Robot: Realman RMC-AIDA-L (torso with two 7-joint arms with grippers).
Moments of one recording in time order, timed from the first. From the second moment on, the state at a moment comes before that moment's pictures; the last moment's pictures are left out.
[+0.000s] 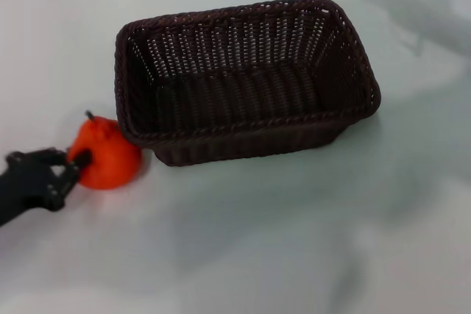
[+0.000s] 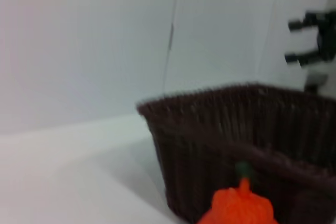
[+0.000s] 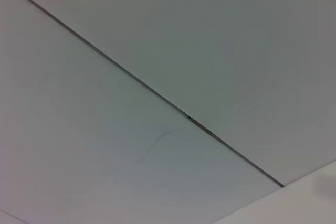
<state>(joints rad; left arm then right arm) -0.24 -2.04 -2.22 -0.41 1.52 -1.34 2.22 0.64 1.93 -0.39 -0.53 1.14 1.22 2.19</state>
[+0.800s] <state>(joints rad) -0.38 -2.11 -2.61 -0.49 1.52 -1.64 2.20 0.63 1.95 -0.39 -0.51 1.26 1.21 2.09</state>
